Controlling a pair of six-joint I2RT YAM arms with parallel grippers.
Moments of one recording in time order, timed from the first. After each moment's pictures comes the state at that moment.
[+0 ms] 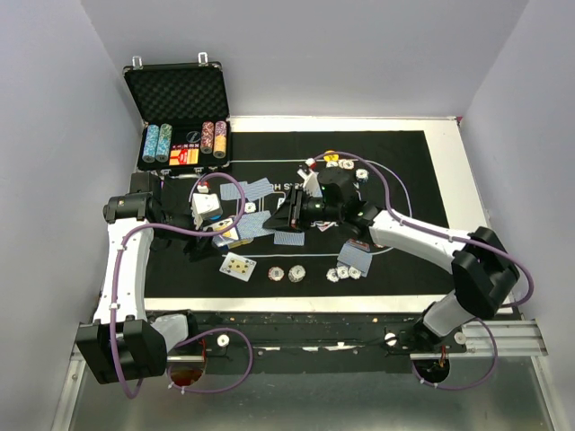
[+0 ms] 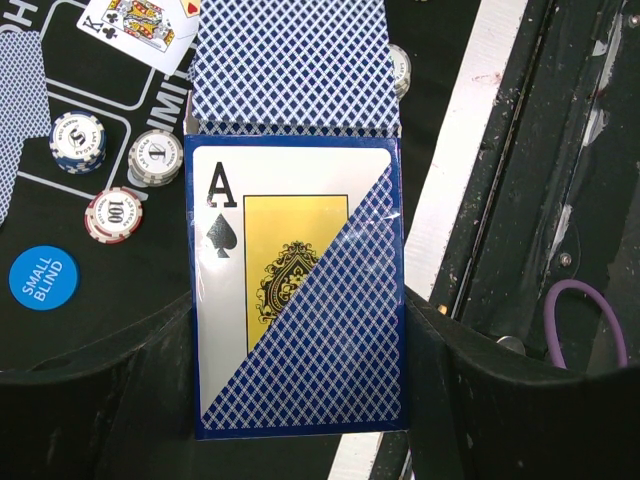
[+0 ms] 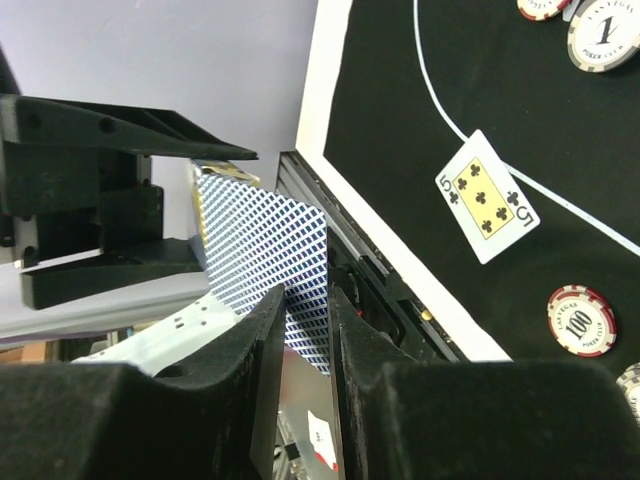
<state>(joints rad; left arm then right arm) 0.13 1.13 1.10 -1.35 0.96 1.22 0.80 1.58 1.06 0.11 -0.49 1.04</state>
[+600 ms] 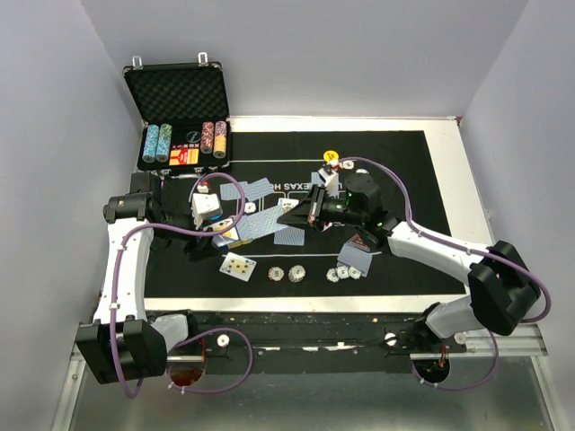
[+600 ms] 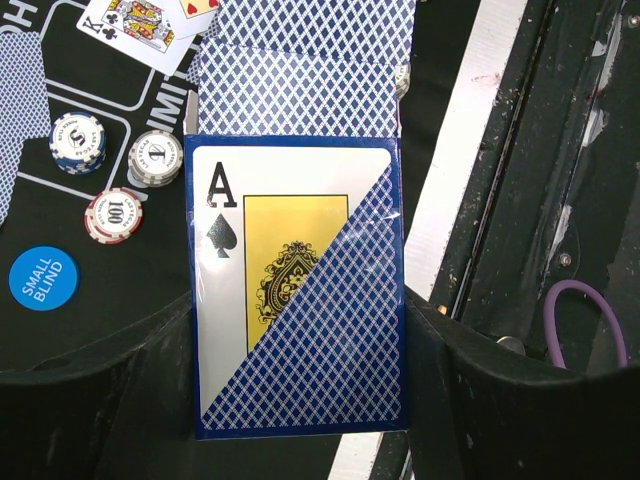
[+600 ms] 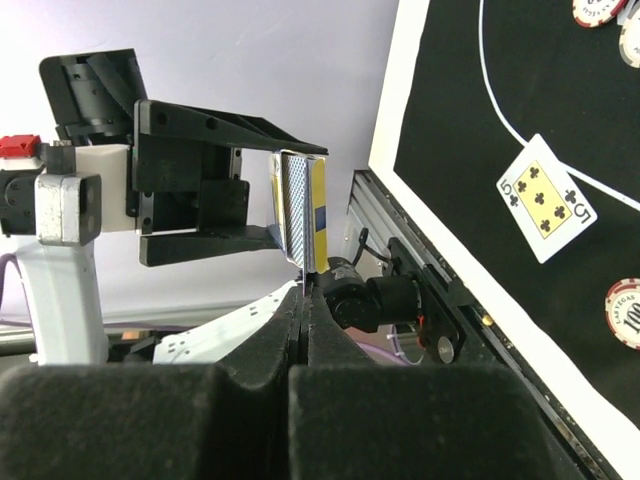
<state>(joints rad) 0.13 1.13 1.10 -1.35 0.96 1.22 0.72 1.43 0.85 0.35 -0.56 1.22</state>
